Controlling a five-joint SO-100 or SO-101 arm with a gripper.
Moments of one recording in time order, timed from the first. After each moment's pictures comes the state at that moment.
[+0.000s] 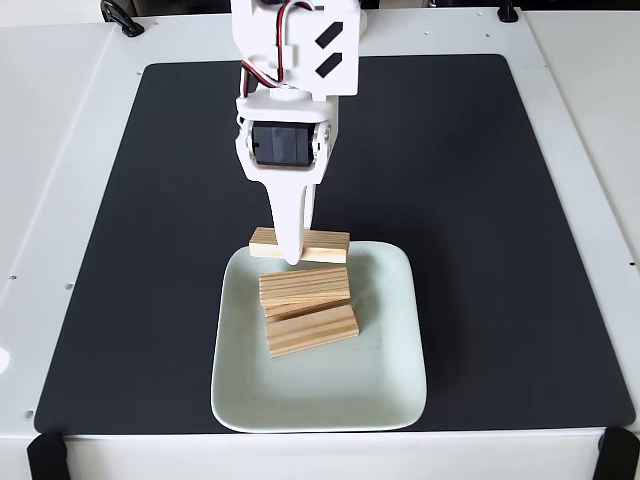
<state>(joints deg) -7.8 47.9 27.2 81.1 10.1</state>
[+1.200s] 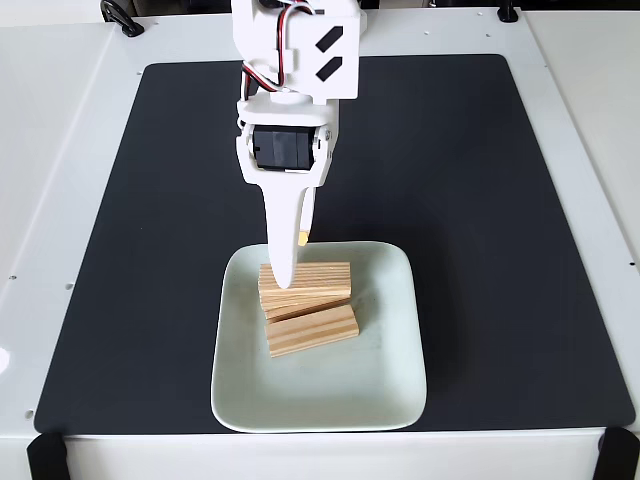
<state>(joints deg) -7.8 47.5 27.2 81.1 10.1</state>
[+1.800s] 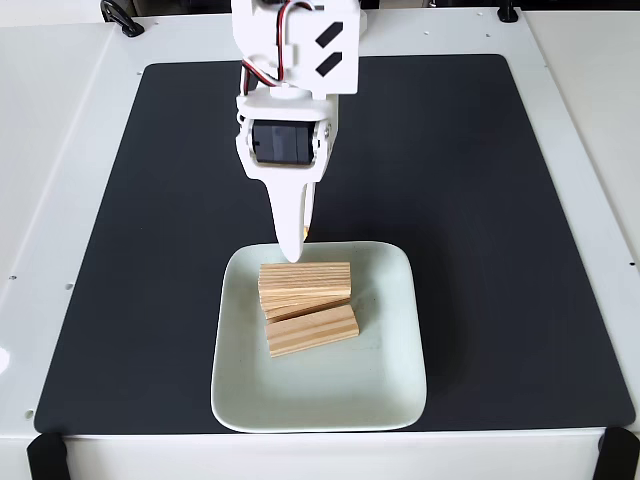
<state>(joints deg) -7.7 51.3 31.2 81.0 10.0</state>
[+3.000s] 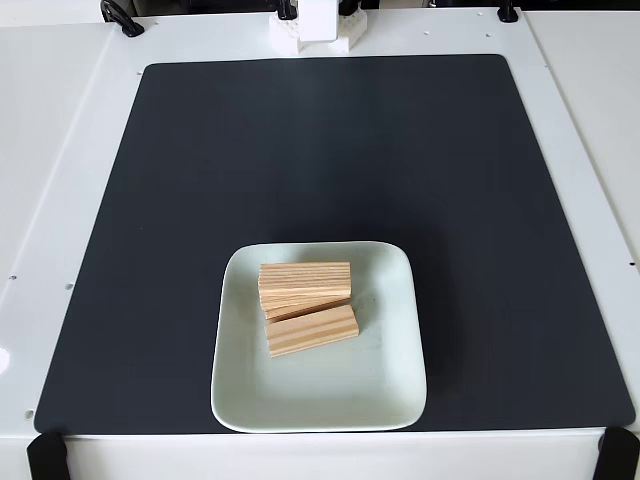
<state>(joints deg) -11.0 153.8 146.7 5.0 9.9</state>
